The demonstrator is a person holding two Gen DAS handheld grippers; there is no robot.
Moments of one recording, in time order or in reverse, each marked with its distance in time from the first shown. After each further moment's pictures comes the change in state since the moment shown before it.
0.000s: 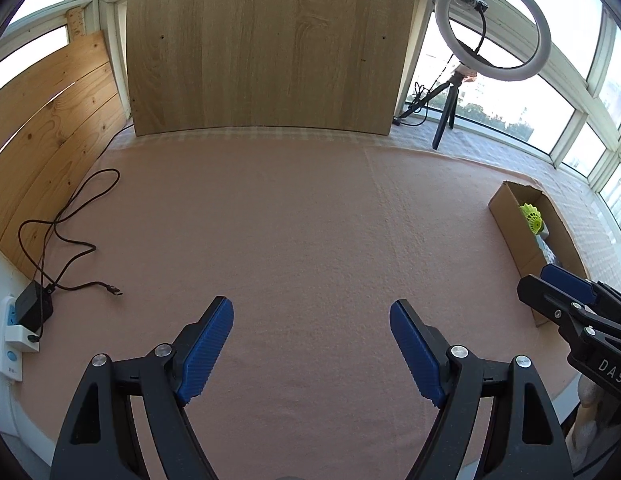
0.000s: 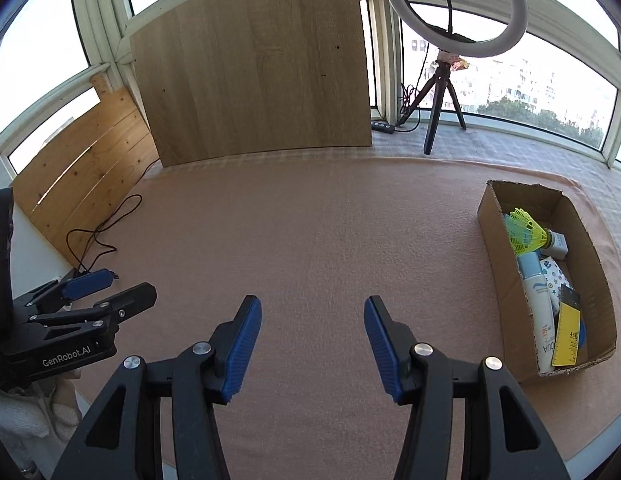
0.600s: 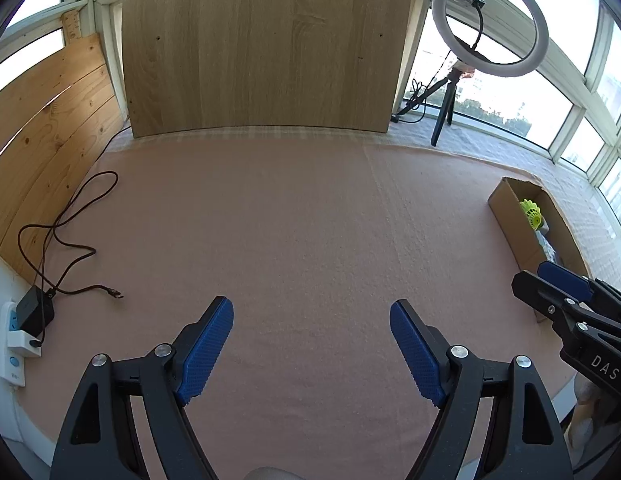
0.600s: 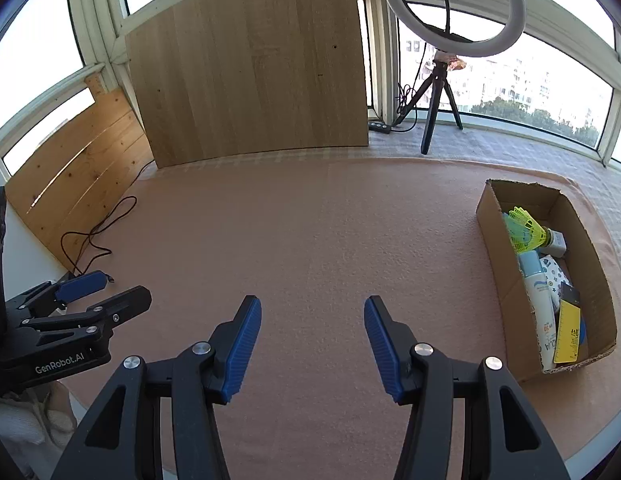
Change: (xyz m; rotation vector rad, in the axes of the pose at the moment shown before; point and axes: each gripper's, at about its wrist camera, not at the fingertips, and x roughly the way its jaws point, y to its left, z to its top) left arm 0.002 -0.003 0.003 0.015 0.010 -0.004; right arm 0.005 0.002 -0.001 0.014 -0.001 -0.020
